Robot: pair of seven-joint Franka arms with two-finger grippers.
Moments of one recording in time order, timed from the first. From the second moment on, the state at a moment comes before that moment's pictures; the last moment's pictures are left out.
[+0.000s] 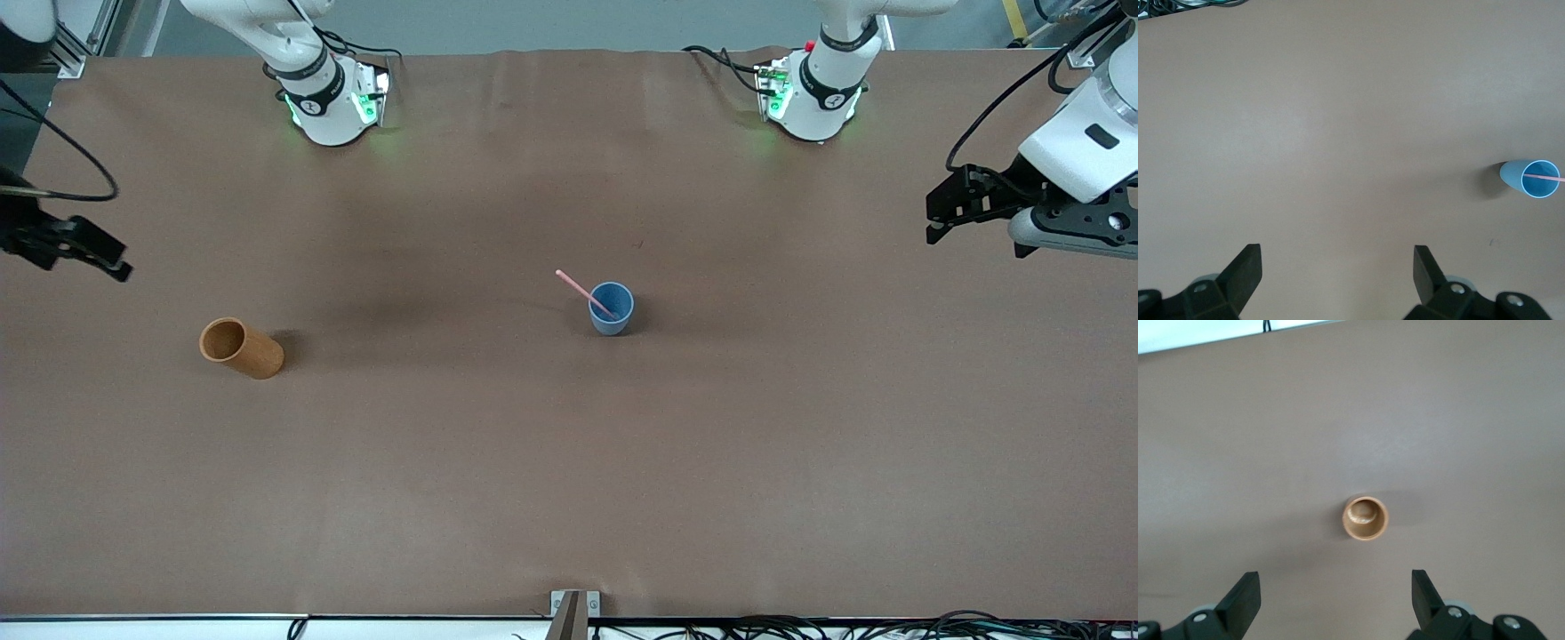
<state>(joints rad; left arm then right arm) -0.14 0.05 -0.03 -1.45 0.01 1.56 0.03 -0.02 -0.03 -0.06 -1.63 -0.02 1.71 0.10</state>
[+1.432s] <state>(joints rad) -0.13 0.05 -0.03 -1.45 0.00 1.52 0.03 -0.01 -0.01 -0.06 -1.46 -0.01 1.42 -0.04</state>
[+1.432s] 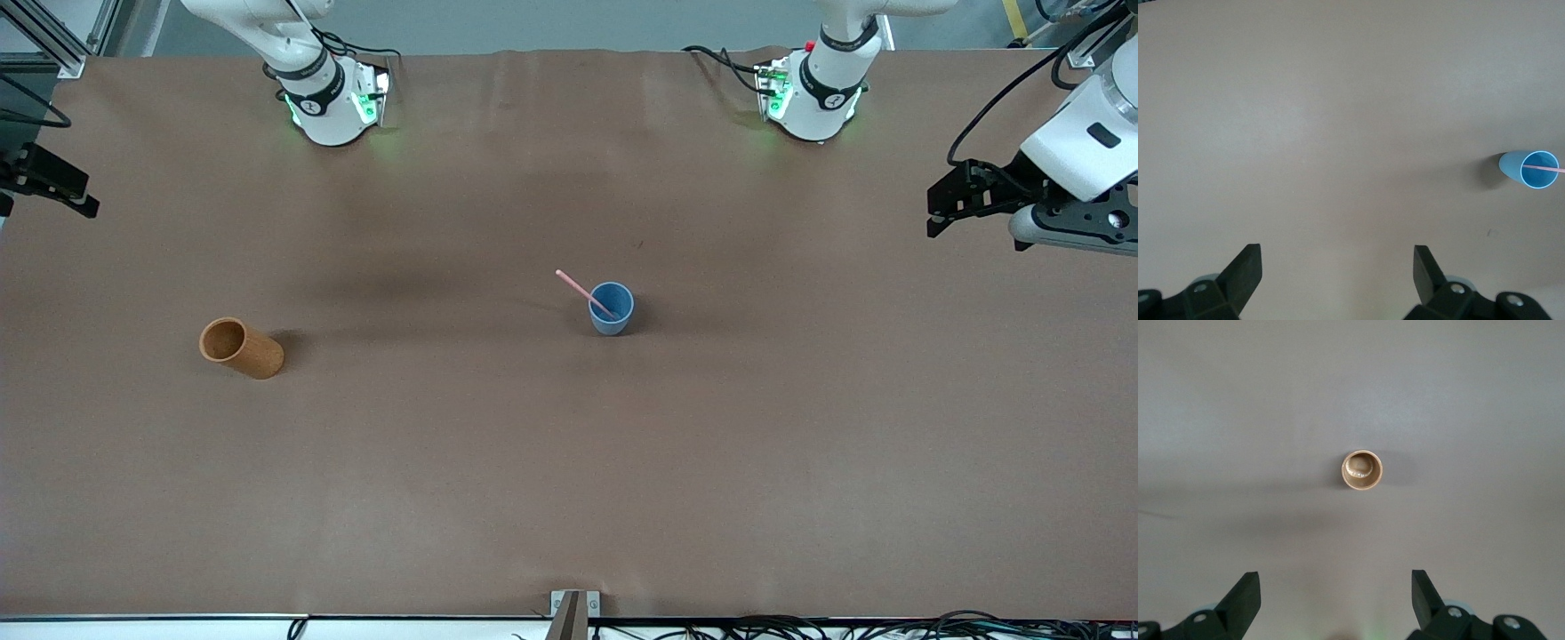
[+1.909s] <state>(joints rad) -0.14 0.05 -0.03 -1.45 0.00 1.52 0.03 0.00 -0.01 -0.08 -1.45 0.01 1.41 -0.04</state>
